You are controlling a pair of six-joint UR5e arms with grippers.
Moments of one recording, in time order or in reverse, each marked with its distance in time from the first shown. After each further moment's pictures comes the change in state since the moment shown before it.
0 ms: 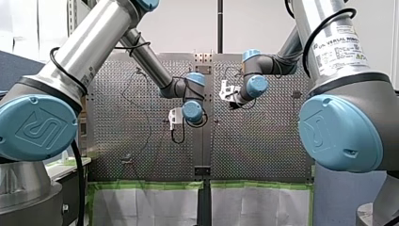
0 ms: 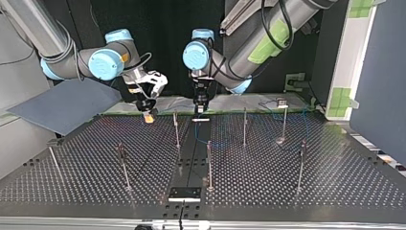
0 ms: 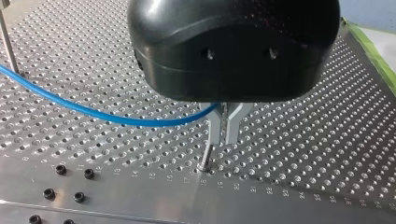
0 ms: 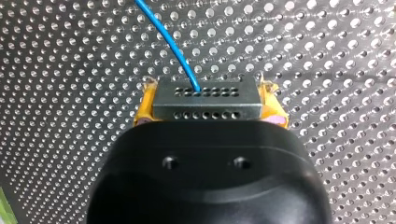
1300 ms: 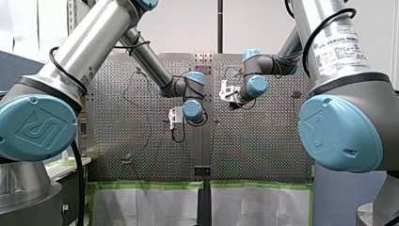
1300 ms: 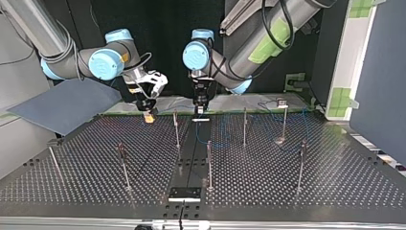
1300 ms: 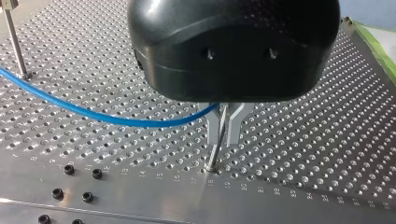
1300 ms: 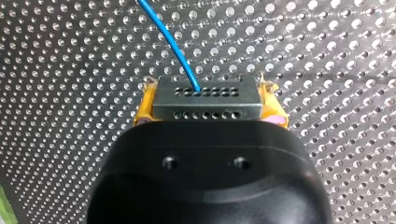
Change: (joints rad) left arm 0.000 0.006 0.003 0.000 -0.002 -0.005; right arm 0.000 0.000 0.001 0.000 -0.002 -0.002
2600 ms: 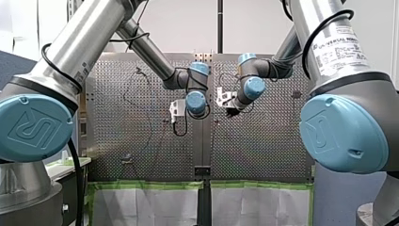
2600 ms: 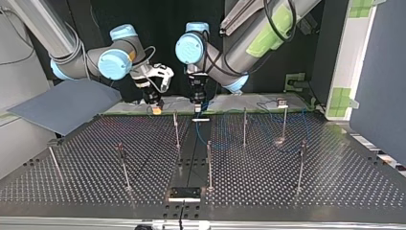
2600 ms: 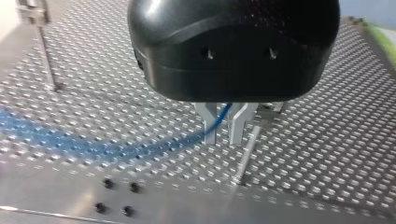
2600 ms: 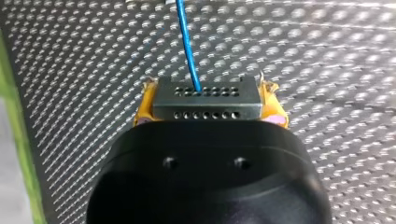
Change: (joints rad) left arm -0.043 0.056 0.012 -0.054 -0.071 -0.019; right arm 0.032 0.020 0.003 0.085 0.012 -0.090
